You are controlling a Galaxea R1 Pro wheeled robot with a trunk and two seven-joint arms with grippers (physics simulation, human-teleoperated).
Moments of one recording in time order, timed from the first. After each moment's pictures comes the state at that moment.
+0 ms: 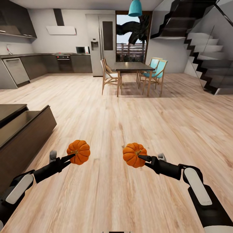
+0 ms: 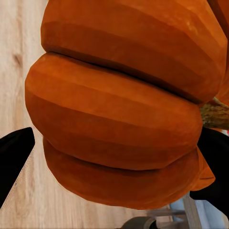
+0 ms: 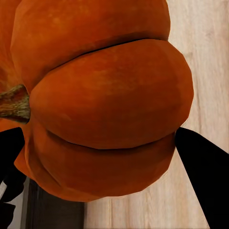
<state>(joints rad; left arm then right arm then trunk) -0.50 0.43 -0.10 -0.96 1.11 0.68 -0.70 -0.44 -0.16 -0.05 -1.38 -1.11 1.04 0.11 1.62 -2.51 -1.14</state>
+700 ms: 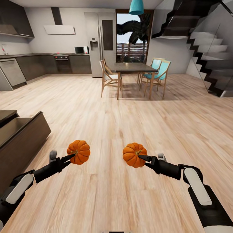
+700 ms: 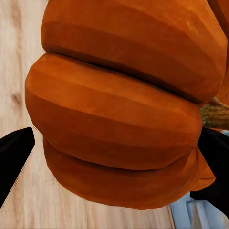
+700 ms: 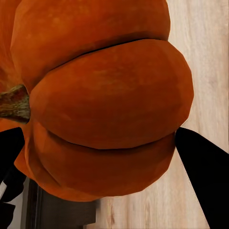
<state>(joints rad) -0.50 0.43 -0.10 -0.96 1.11 0.68 -0.69 -0.44 -0.16 -0.05 -1.38 -1.11 1.04 0.11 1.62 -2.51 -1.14</state>
